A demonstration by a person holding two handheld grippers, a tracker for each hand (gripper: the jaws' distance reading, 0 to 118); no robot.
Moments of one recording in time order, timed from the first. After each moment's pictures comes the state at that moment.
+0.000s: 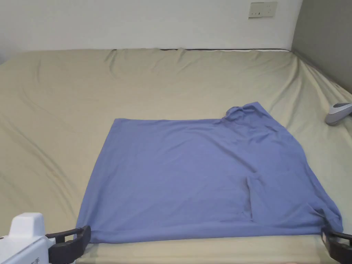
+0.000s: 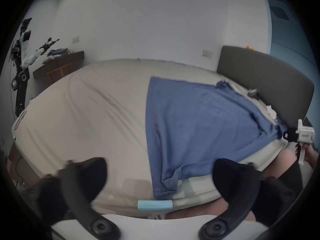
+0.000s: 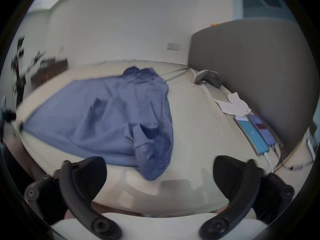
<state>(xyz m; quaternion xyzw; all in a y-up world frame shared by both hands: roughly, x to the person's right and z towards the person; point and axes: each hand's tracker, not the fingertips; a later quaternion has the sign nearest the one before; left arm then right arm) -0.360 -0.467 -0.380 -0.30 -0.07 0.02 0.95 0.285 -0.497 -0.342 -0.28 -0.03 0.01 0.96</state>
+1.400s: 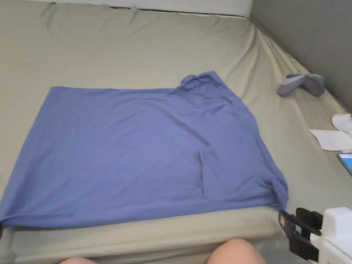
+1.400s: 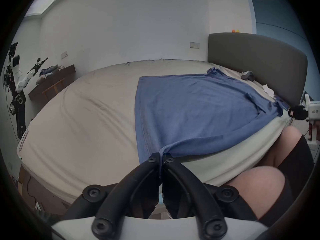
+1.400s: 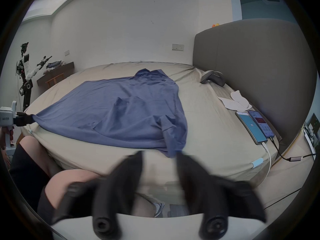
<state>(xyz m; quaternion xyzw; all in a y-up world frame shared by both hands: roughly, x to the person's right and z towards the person) -0.322 -0.475 -0.372 -0.31 -0.09 -0.07 0.94 0.250 -0.478 -0.303 -0.30 -0.01 0.03 0.95</state>
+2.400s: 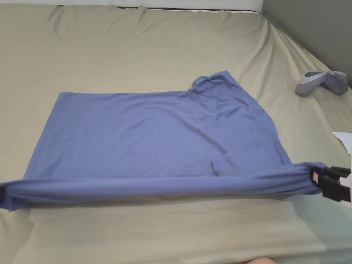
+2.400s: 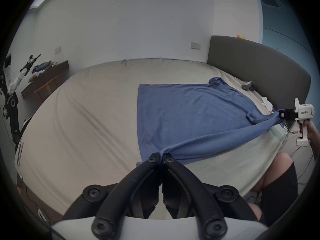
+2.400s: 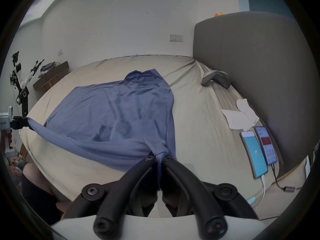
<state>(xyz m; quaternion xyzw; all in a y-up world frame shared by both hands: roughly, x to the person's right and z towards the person) -0.335 -0.397 -0.477 -0.35 -0.12 -0.04 0.93 0.290 -0.414 -0.435 -0.36 0.00 0.01 0.93</state>
